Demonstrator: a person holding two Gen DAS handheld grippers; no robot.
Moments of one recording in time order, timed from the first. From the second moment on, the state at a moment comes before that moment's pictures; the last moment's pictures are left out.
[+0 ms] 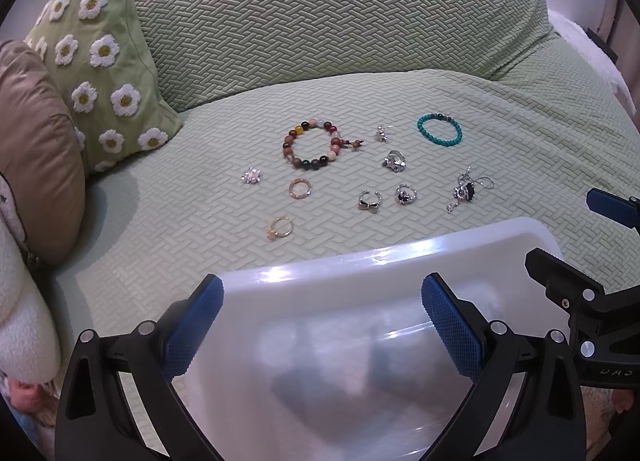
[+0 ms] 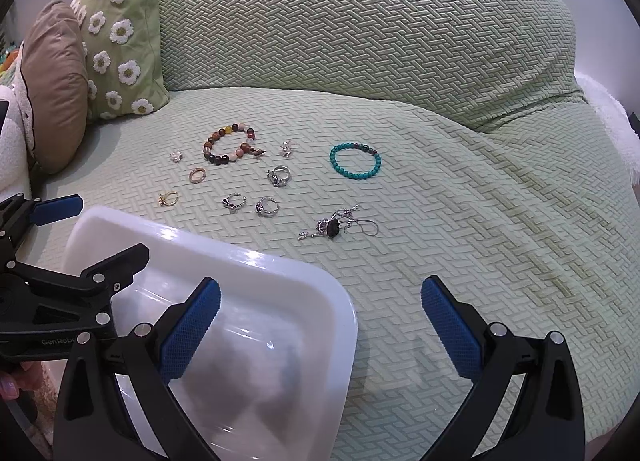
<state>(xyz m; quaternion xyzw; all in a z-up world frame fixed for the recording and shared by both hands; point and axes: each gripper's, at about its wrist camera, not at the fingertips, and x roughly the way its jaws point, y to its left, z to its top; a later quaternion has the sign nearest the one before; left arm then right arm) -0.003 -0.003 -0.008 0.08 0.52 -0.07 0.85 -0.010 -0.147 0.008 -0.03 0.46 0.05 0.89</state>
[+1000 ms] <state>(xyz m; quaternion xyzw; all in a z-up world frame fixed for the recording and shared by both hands) 0.000 0.002 -0.005 0.09 0.52 -0.07 0.85 -0.009 -0.160 0.007 -0.05 0.44 0.01 0.89</state>
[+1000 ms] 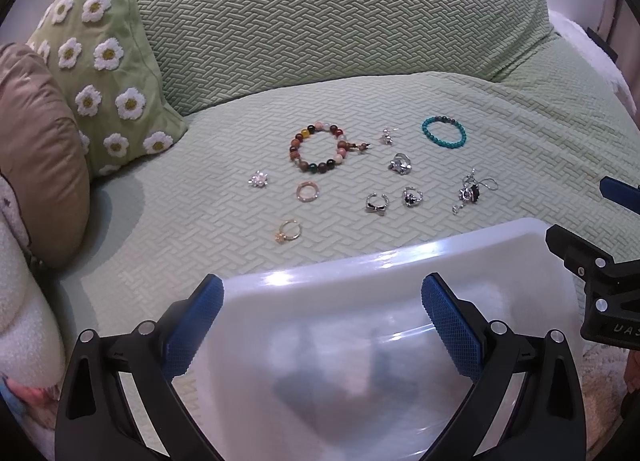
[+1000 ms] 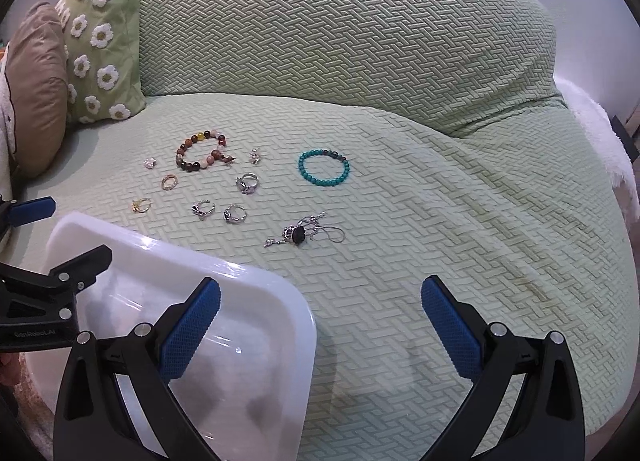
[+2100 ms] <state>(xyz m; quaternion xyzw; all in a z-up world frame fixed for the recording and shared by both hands) 0.168 0.059 -0.073 0.07 0.66 -0.06 0.74 0.150 -0.166 -0.054 -0.01 0.62 0.06 0.78</state>
